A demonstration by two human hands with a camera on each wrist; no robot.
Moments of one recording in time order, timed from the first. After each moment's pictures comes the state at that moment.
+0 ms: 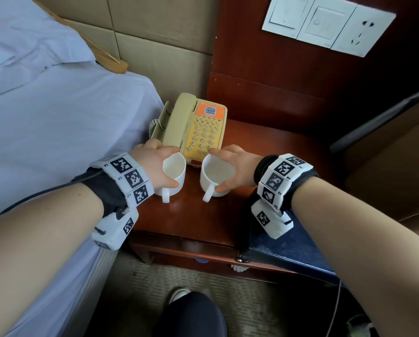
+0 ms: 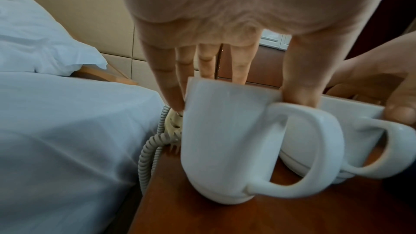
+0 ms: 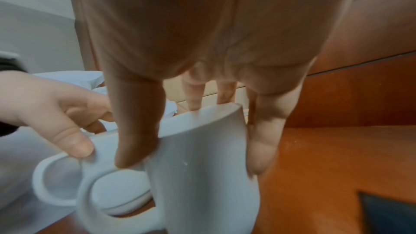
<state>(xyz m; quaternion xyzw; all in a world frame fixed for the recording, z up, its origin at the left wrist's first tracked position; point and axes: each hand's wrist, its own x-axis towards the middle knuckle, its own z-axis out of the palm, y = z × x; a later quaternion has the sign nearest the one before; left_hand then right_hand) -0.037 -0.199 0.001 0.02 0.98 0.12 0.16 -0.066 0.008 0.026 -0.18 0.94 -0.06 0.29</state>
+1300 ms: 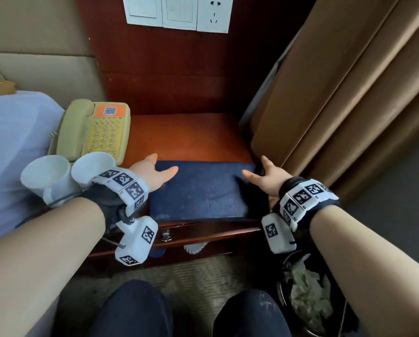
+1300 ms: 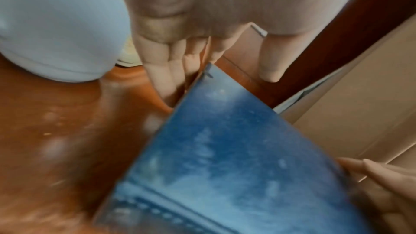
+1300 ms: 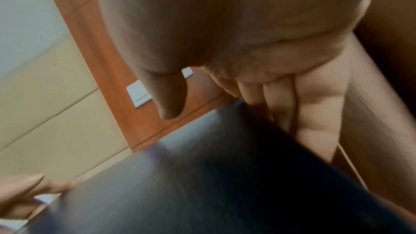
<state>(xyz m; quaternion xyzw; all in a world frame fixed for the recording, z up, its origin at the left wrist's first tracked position) -0.006 -0.001 0.007 0.01 0.95 0.24 0.21 0.046 0.261 0.003 0.21 0.93 -0.27 0.17</state>
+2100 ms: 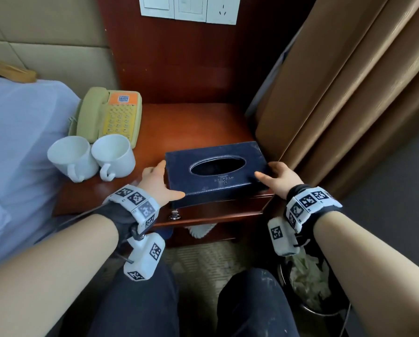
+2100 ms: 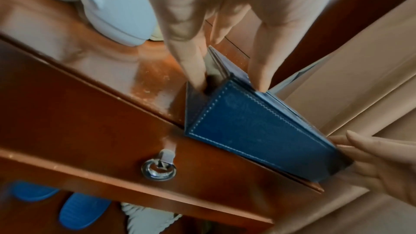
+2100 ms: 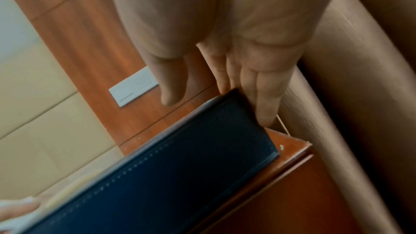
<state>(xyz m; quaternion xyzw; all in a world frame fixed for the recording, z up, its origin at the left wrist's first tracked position) 0.063 -0.016 -0.013 0.00 0.93 0.30 0.22 0.095 0.262 -0.016 0.25 0.90 -0.36 0.08</state>
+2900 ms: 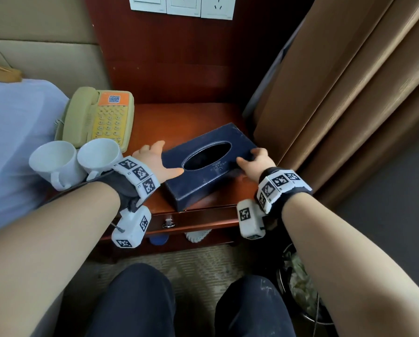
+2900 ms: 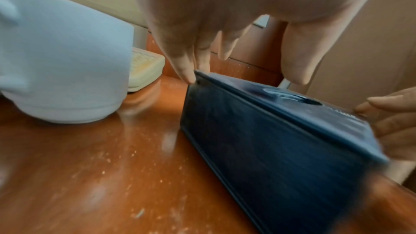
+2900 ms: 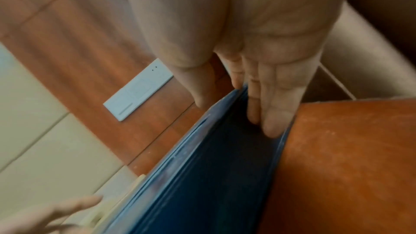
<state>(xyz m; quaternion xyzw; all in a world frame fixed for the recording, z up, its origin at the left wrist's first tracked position) 0.005 -0.003 0.000 0.04 0.97 0.14 0.19 0.032 0.231 -0.022 0.30 0.85 -0.42 0.05</state>
